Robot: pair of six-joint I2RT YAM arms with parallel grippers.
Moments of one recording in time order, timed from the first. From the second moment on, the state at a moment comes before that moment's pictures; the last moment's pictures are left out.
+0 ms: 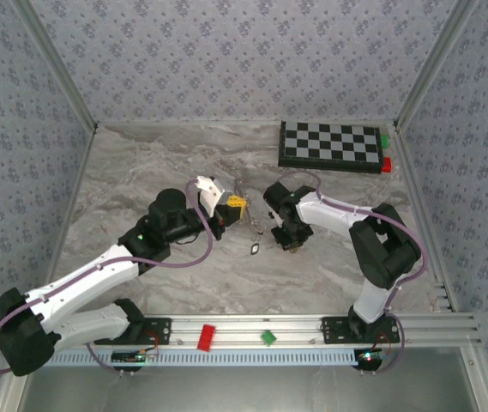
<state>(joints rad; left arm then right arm) -0.82 1.04 0.76 0.12 0.26 -0.12 0.64 1.74 1.10 -0.89 0.03 0.18</state>
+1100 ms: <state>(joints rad) -0.82 1.04 0.76 0.12 0.26 -0.12 0.65 1.73 1.10 -0.90 0.06 0.18</state>
